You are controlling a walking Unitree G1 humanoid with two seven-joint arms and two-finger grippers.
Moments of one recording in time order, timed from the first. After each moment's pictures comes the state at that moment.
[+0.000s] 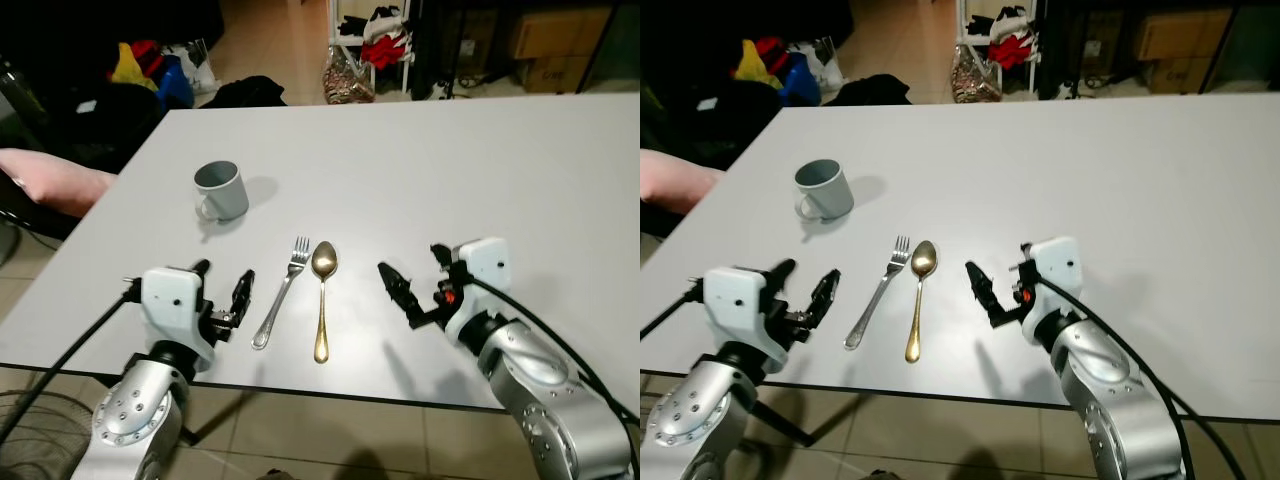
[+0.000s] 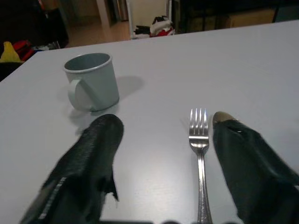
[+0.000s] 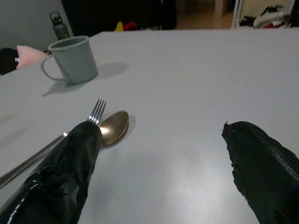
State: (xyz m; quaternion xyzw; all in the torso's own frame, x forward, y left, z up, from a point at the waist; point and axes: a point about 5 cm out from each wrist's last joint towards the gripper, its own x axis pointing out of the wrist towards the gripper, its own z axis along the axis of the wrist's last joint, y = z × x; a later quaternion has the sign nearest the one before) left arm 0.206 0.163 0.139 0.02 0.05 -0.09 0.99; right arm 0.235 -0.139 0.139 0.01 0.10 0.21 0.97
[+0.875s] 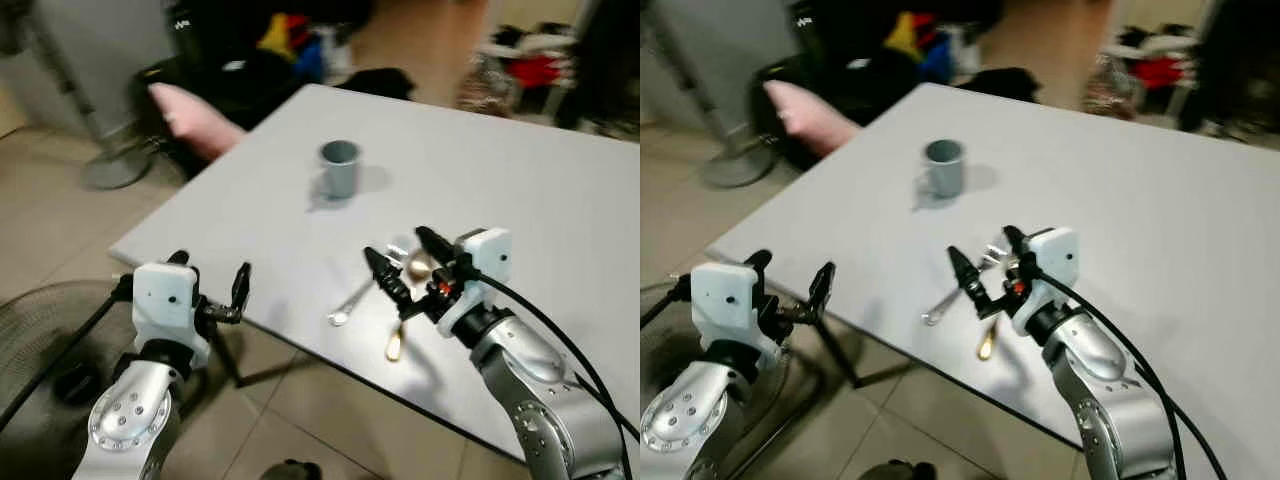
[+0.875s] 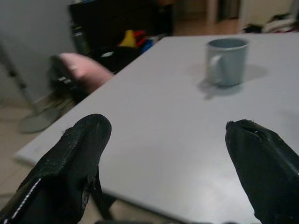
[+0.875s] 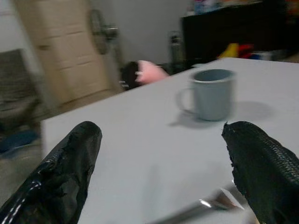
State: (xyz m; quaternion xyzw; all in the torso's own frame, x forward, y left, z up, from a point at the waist) left arm 0.200 0.163 0.147 0.05 0.04 -0.05 1.00; right arm 0.237 -0.126 0.156 0.05 0.03 0.27 0.96
